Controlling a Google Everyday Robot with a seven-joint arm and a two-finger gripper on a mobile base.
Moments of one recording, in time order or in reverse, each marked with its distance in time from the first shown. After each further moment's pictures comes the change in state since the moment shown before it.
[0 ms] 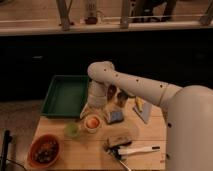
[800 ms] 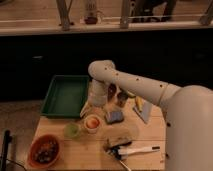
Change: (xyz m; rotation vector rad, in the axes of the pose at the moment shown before) arm 0.008 -0.001 -0.009 0.027 0.019 -0.038
